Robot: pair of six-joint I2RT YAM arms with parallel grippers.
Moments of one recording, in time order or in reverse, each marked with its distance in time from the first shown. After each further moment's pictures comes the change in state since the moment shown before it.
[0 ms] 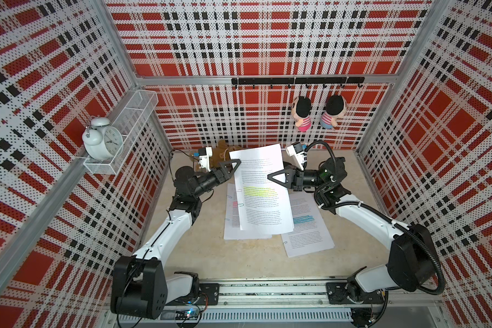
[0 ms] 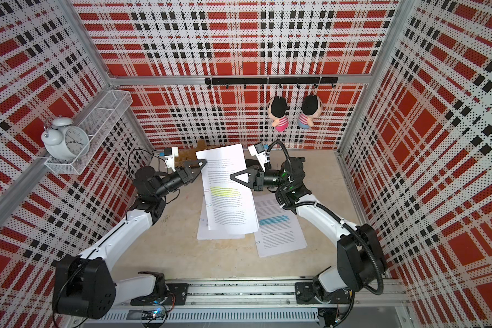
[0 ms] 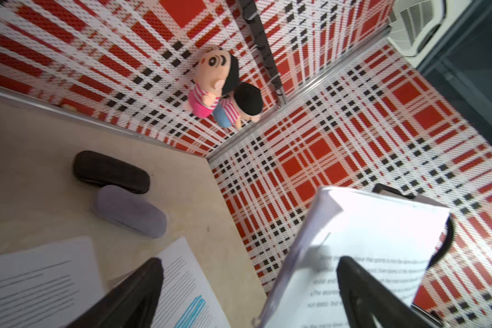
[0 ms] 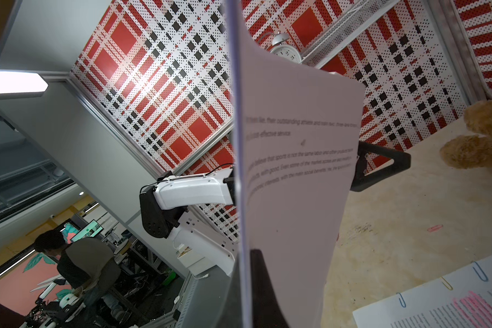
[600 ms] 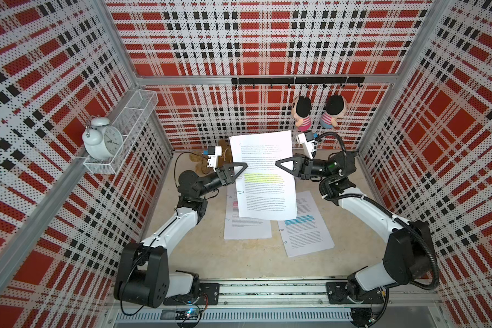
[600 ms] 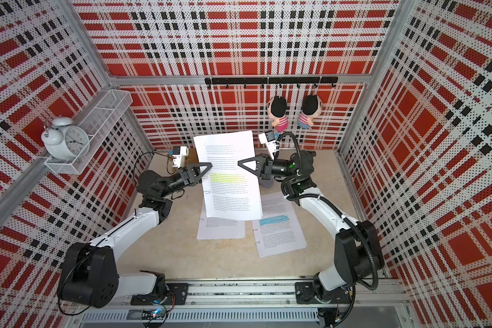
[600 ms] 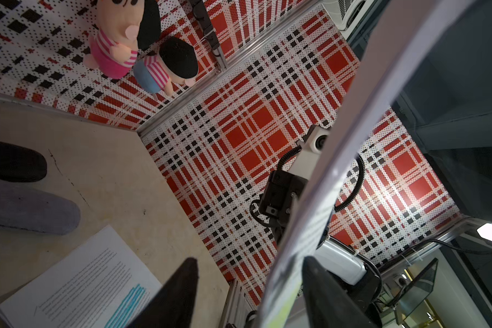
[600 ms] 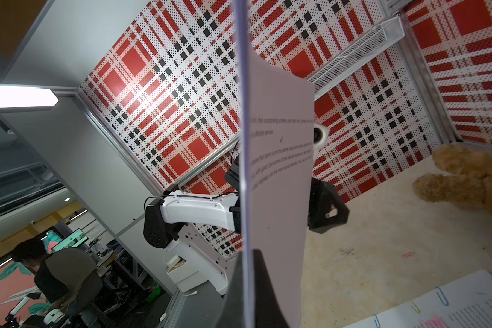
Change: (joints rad) left arm -0.034 0.054 -0.032 0.282 0.152 -0.206; right arm -0.112 0.044 0.100 0.075 -0.035 0.061
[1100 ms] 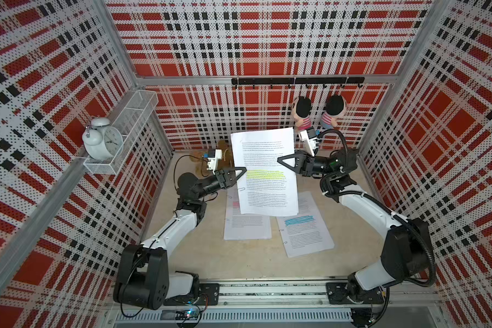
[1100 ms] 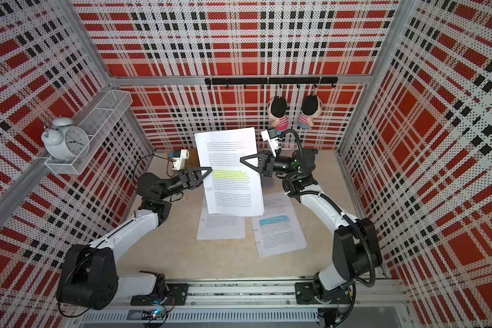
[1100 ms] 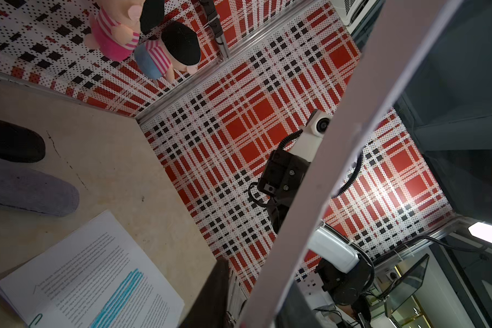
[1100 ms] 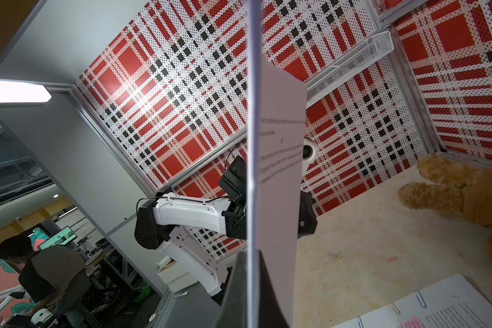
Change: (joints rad) left arm 0.015 -0.015 -0.033 0.006 0.033 -0.017; right arm -0.027 0.023 0.021 0.002 -0.013 -0.026
